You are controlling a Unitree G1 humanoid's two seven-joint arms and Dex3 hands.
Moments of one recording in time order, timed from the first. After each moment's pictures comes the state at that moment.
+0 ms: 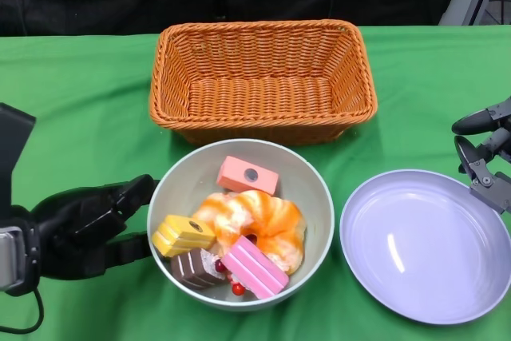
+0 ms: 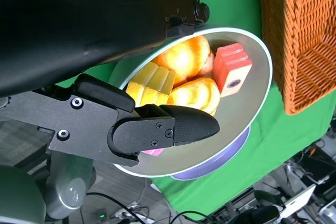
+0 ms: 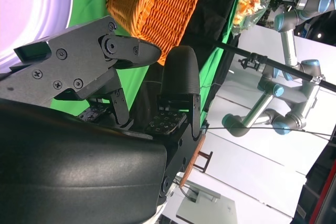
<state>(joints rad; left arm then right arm) -0.33 0.38 0.07 0.13 -0.44 0.98 -0.66 -0.17 -0.12 -0.15 0.28 -0.05 -0.43 -0.07</state>
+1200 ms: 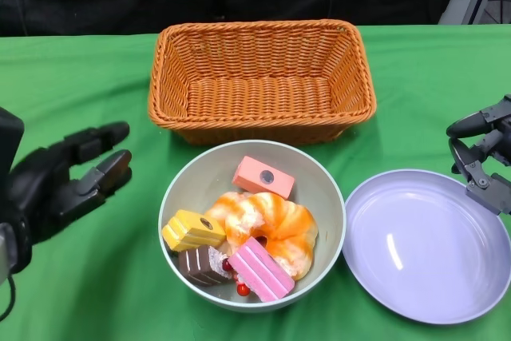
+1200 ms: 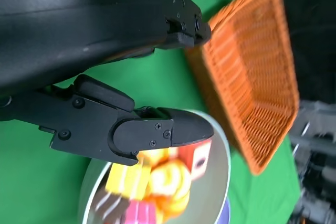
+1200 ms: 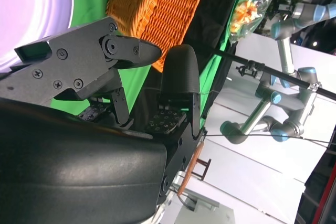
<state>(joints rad) -0.26 0.34 0.13 0.12 -0.23 0.42 -0.43 -0.18 -0.12 -0.14 0.29 -0.02 -0.45 -0.02</state>
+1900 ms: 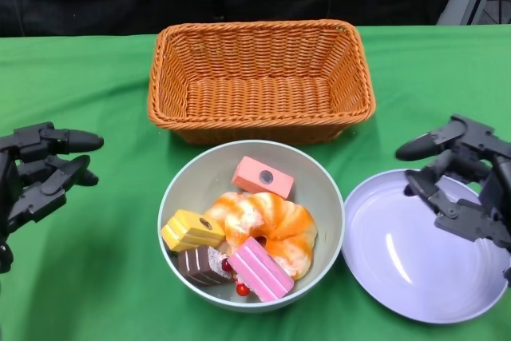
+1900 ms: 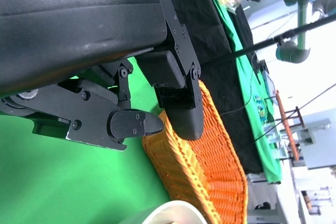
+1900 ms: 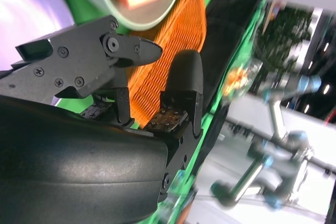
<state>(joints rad) -0.35 0.28 0.23 0.77 -0.12 -0.56 -0.31 -0.03 -0.14 -0.04 -0.07 0.02 -0.25 0.20</state>
